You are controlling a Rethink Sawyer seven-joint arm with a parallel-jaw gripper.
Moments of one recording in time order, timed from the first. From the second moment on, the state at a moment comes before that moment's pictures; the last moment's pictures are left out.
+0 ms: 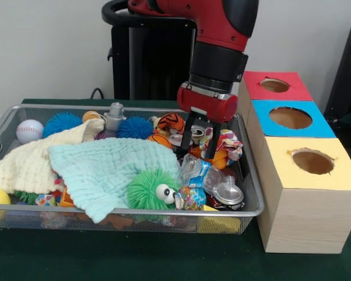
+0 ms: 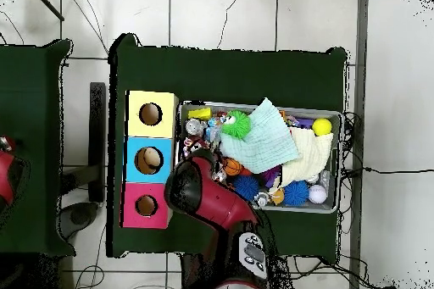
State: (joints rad) arm -0.02 -0.57 -0.14 1.96 0.42 -0.18 1.97
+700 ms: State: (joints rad) arm 0.01 -0.59 -0.15 1.96 0.44 -0.15 1.97
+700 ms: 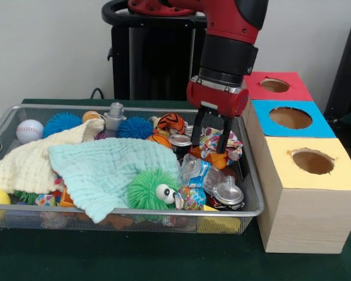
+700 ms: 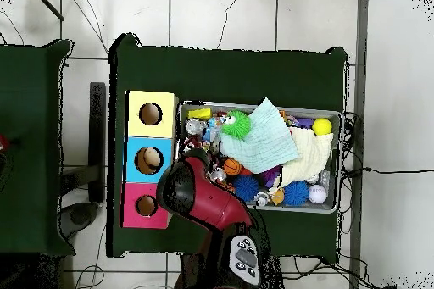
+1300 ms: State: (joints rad) arm -0.01 -0.52 -0.14 1.95 0.44 -0.24 1.97
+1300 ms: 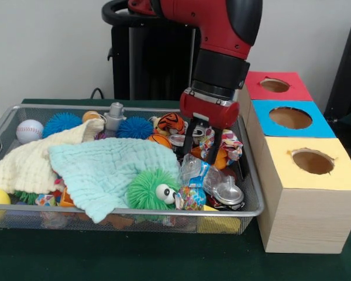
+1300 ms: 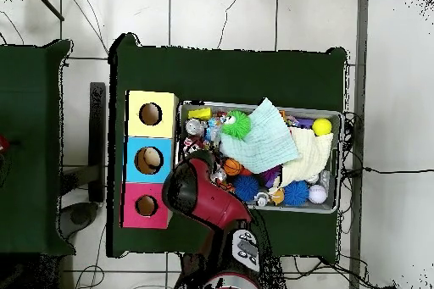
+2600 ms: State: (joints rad) arm -0.09 -0.57 -0.01 1.95 0.43 -0.27 2.05
